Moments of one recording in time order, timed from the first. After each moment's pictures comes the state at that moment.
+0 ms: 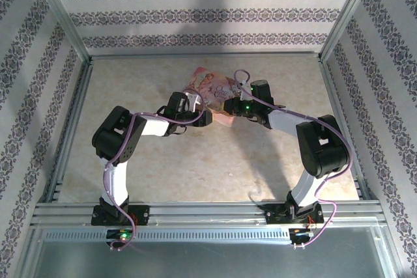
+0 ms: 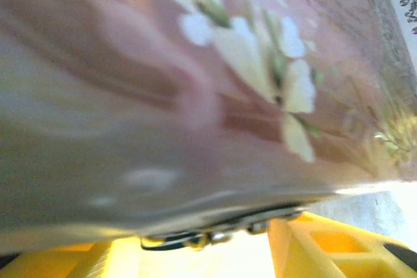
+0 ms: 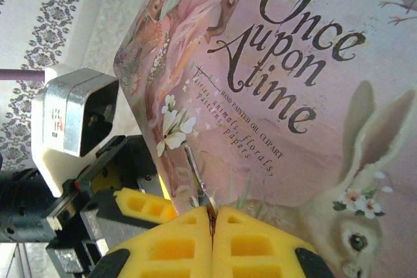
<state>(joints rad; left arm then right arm) -0.45 1.99 0.99 0.37 0.50 -0.48 0.31 1.74 0.93 0.16 -0.62 0.54</state>
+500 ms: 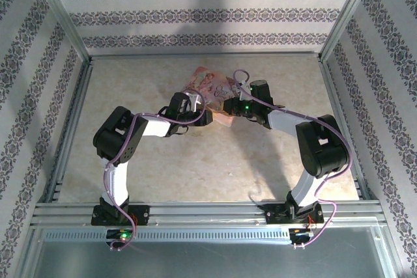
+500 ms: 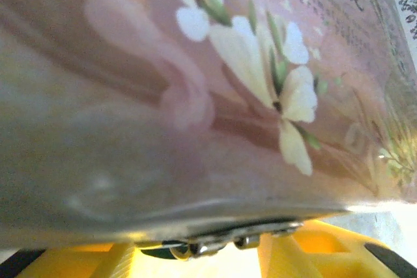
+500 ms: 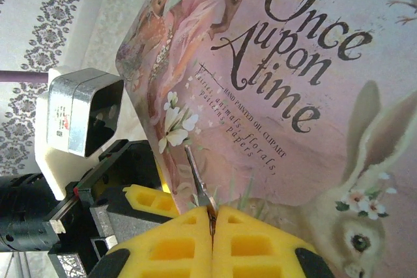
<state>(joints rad) -0.47 1.99 1.00 0.39 0.45 -0.54 0.32 1.74 0.94 0.16 -0.61 0.54</state>
